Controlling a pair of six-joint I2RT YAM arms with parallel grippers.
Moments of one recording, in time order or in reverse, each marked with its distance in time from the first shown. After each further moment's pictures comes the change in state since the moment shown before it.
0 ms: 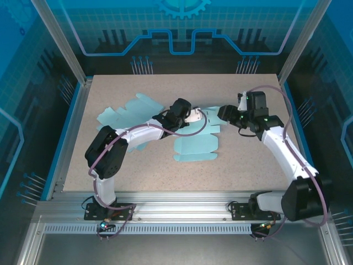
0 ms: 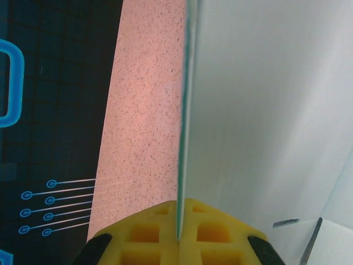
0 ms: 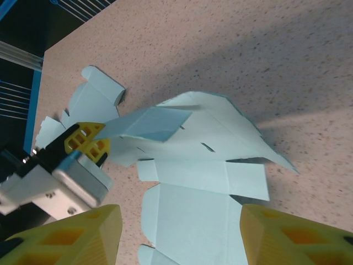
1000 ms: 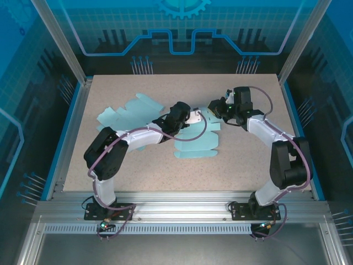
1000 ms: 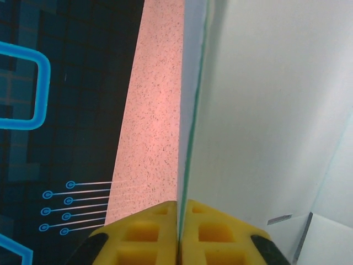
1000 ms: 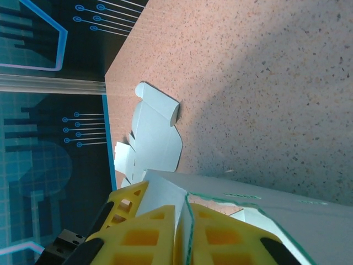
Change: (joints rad) left arm -0.011 -0.024 -0.085 0.148 -0.026 0.027; right arm 0.024 0.304 0.002 0.420 -0.198 0.404
